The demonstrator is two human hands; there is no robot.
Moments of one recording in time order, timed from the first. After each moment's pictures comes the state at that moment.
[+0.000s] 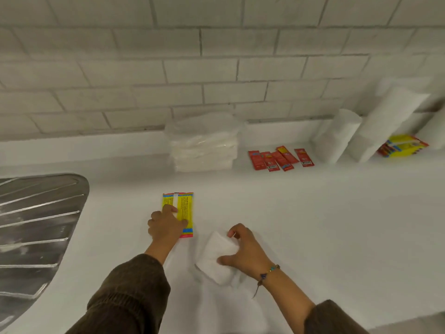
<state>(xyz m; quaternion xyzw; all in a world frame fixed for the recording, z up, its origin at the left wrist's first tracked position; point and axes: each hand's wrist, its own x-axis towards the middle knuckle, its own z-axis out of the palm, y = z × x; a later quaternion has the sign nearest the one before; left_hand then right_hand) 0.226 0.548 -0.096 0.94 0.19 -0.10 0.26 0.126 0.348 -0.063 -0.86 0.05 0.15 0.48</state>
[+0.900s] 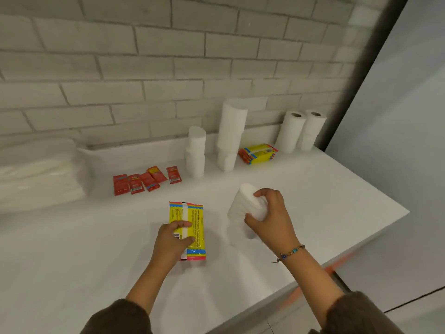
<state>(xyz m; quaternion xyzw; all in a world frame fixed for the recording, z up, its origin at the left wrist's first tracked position) 0.134 0.163 -0.059 0.83 -0.05 -0.13 0.54 0.037 -0.049 0.025 -0.87 0.16 -0.22 0.41</state>
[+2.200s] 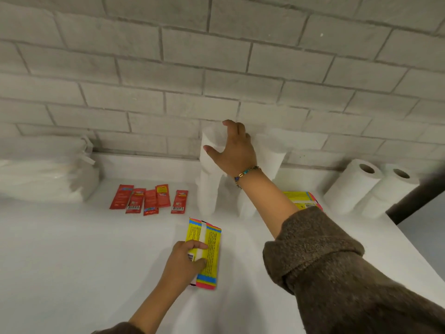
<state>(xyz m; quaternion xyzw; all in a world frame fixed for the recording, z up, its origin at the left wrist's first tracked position) 0.229 0.032 -0.065 0.84 0.05 -0.10 0.53 0.374 -0.095 0.108 -0.93 -0.09 -0.21 0.27</state>
